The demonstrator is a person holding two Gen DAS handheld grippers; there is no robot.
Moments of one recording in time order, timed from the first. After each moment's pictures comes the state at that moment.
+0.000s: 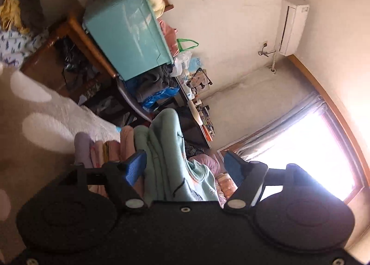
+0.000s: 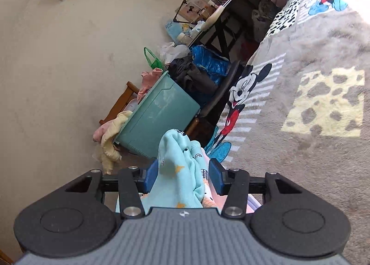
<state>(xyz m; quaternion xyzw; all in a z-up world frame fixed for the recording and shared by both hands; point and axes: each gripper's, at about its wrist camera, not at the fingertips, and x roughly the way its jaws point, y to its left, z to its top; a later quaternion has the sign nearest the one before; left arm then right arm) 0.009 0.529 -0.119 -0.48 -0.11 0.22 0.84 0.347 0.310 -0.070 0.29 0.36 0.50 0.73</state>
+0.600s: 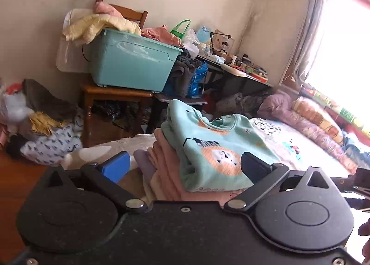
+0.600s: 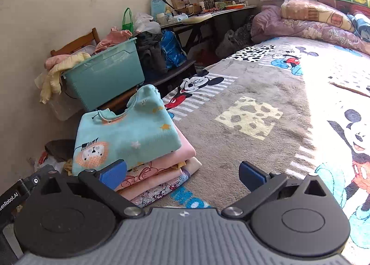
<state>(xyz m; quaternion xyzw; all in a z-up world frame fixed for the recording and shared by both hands) 0.011 0.428 -0.045 -0.22 0.13 0.38 0.89 0.223 0.265 -0.001 0.01 0.34 0.40 0.85</state>
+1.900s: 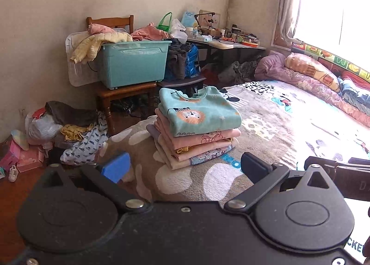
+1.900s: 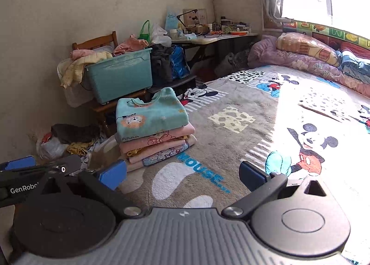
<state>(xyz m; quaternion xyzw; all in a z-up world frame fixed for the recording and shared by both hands) -0.058 0.279 0.030 -0.14 0.22 0.37 0.89 0.074 0.139 0.071 -0.04 0.28 0.40 0.87</state>
